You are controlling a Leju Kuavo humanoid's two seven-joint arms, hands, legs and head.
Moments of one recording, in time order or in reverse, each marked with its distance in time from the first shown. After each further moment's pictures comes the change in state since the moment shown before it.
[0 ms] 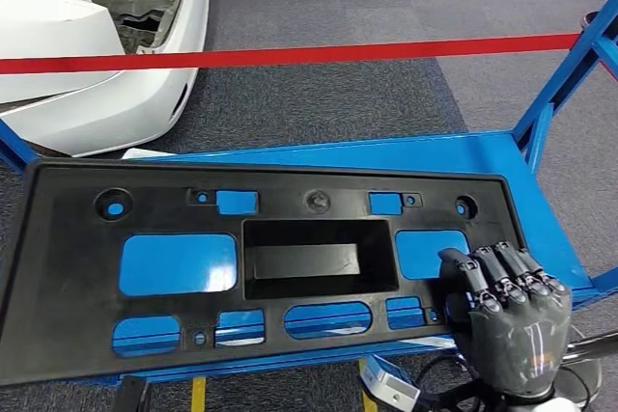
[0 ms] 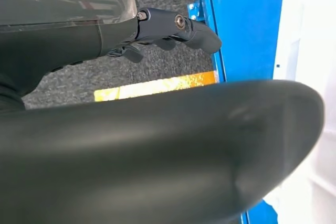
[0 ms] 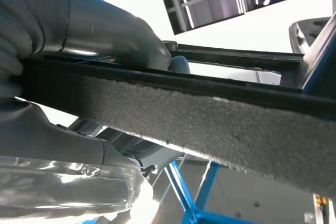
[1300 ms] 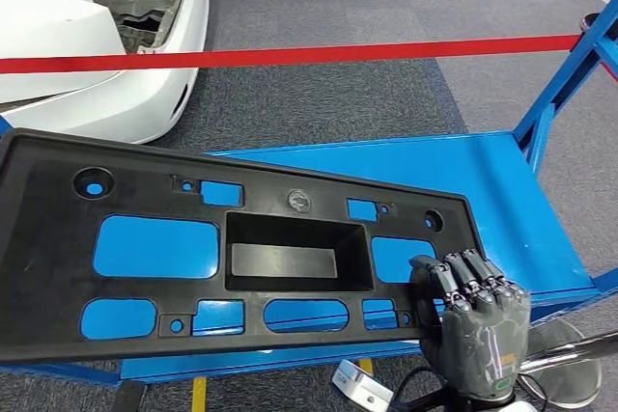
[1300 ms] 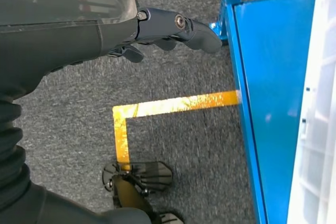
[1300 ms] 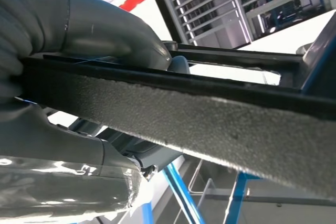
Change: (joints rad) left arm 0.007 -0.003 0.021 0.000 -0.025 0.102 0.066; right arm 0.021 0.044 0.126 0.064 0.003 0.000 0.118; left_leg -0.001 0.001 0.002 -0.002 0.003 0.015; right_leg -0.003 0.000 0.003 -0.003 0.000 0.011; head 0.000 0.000
